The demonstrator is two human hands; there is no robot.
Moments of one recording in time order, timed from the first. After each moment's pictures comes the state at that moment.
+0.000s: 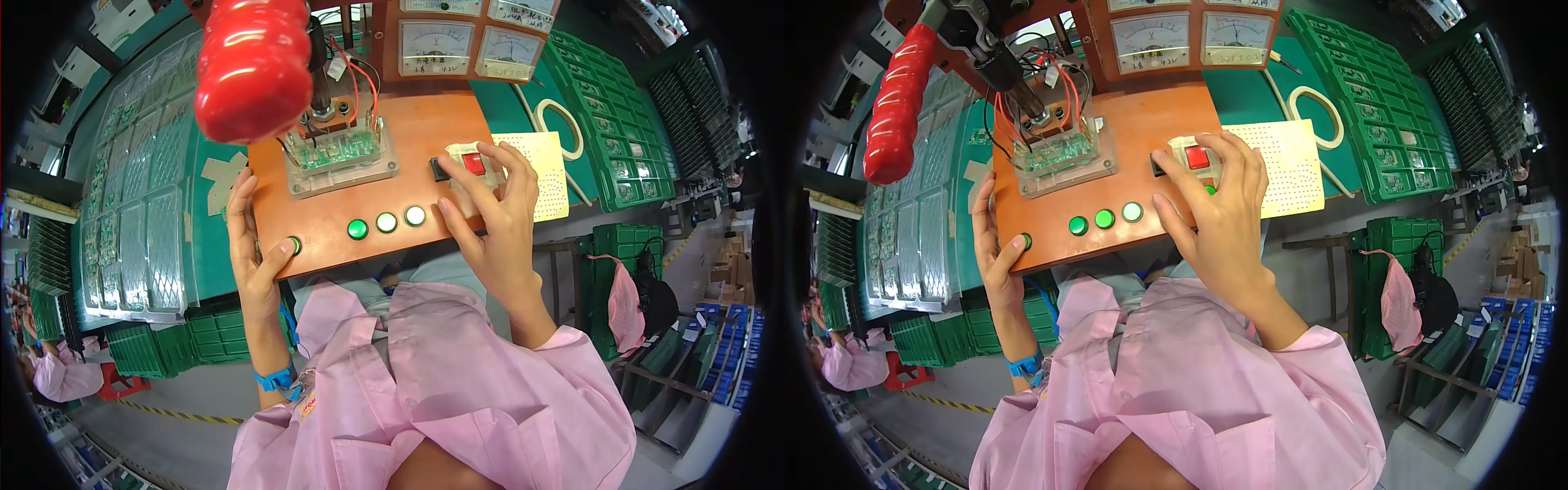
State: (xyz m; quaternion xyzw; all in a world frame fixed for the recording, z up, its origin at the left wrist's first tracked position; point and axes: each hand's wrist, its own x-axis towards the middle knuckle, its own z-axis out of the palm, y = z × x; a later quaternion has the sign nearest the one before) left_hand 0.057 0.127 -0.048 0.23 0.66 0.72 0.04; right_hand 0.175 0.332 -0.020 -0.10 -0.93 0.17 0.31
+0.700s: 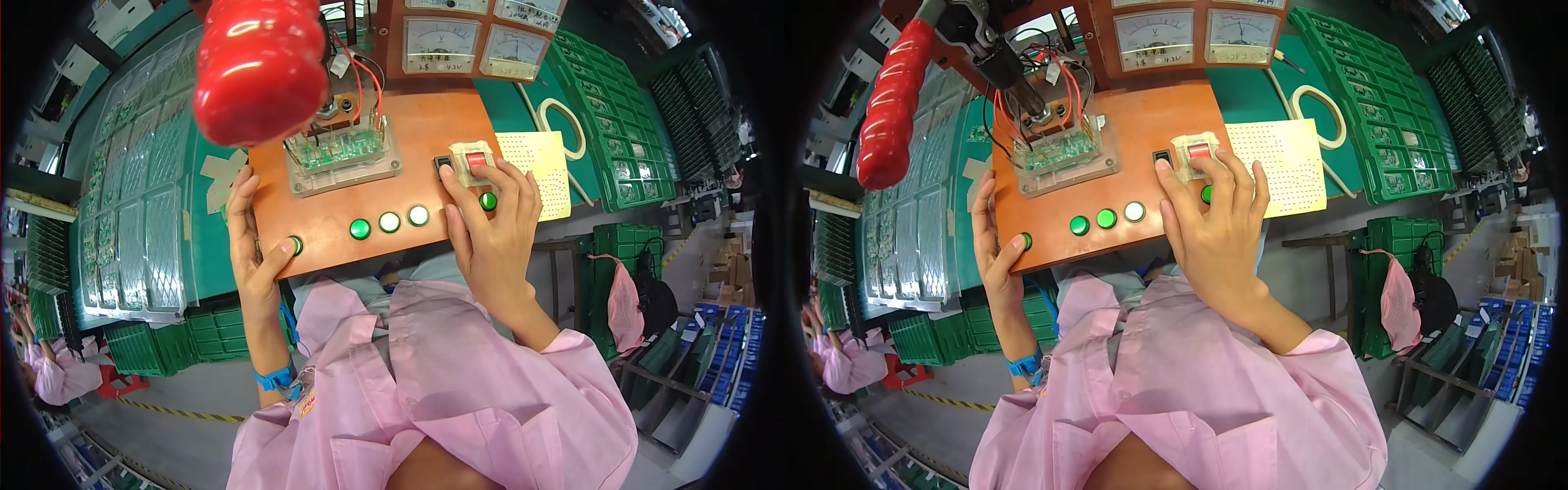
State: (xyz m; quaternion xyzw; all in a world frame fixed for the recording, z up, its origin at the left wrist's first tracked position) left_hand 0.057 0.126 -0.048 0.23 0.66 0.71 0.04; right_hand 0.178 0.323 -0.031 -0.10 -0.94 0.05 0.32
